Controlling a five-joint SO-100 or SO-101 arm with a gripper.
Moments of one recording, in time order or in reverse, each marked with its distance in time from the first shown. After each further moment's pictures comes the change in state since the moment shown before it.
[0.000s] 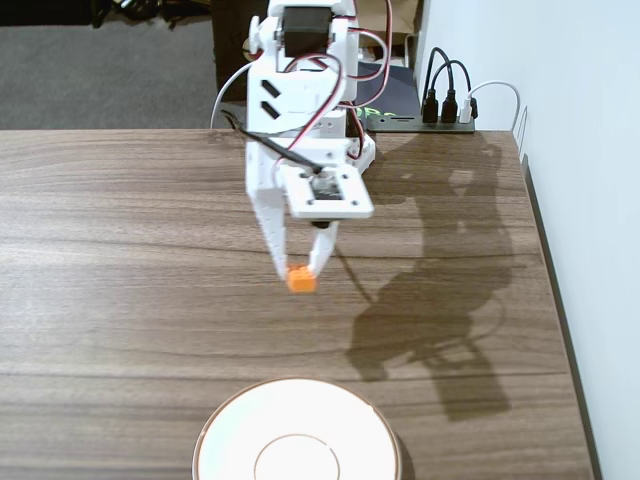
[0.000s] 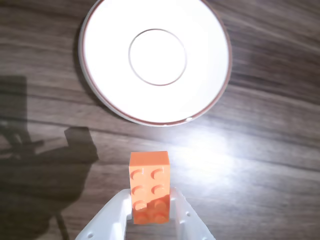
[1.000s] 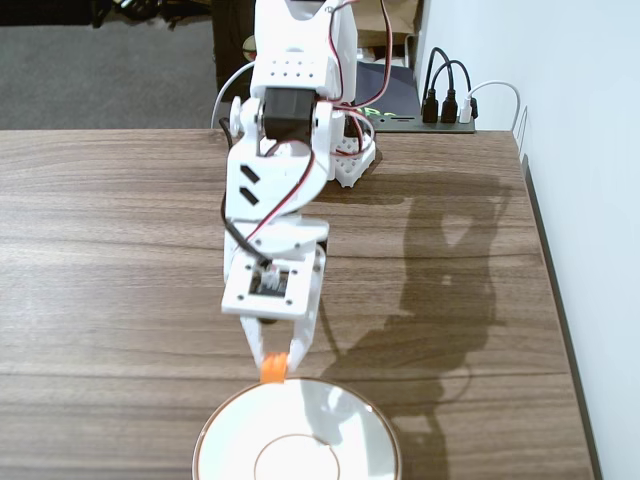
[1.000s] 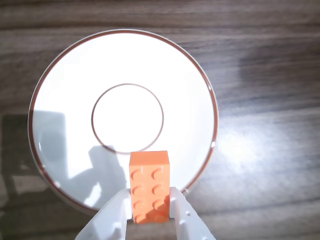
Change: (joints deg) arm 1.2 -30.1 -19.1 -13.6 16.5
